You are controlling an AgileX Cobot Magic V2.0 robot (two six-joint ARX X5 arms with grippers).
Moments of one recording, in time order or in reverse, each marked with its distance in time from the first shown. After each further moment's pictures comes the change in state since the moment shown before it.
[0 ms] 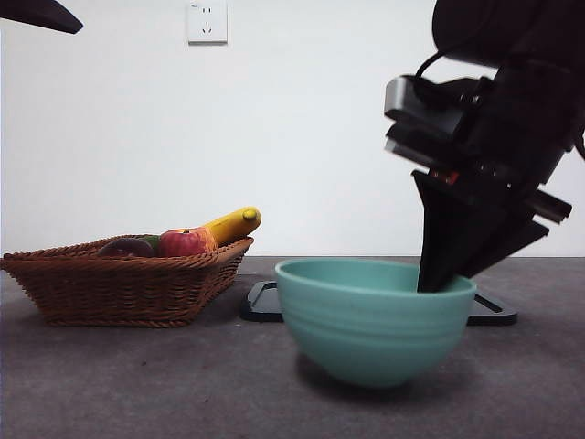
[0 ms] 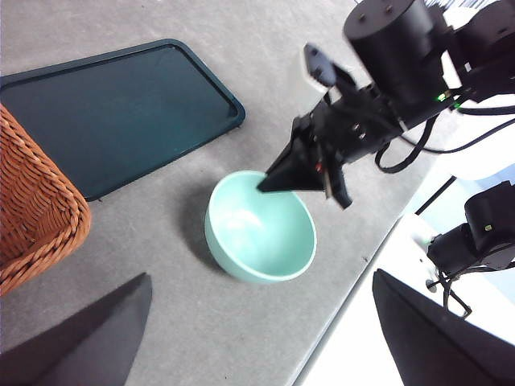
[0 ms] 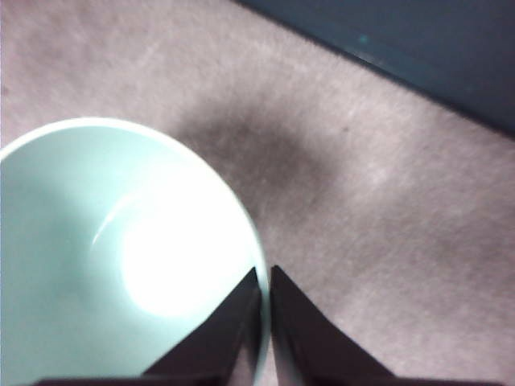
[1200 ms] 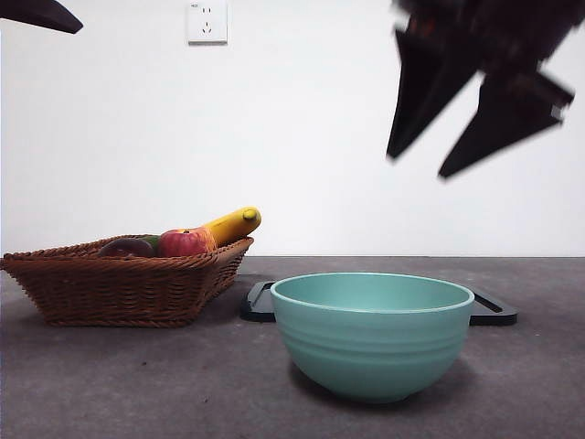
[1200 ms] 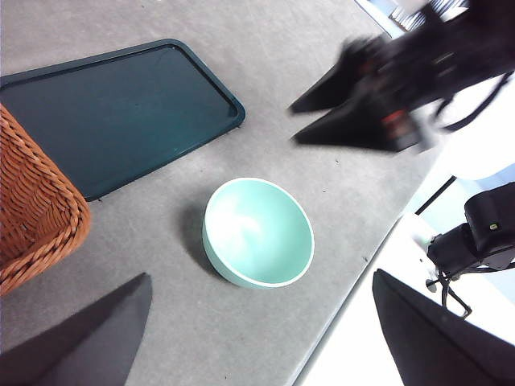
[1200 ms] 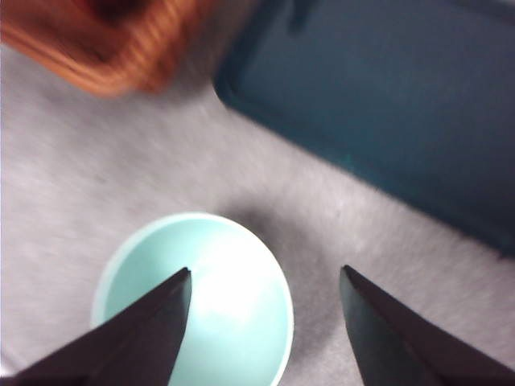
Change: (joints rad) left arm 0.000 0.000 0.000 0.000 0.000 0.000; right arm 0.017 -0.219 0.140 -0.137 0.050 0.006
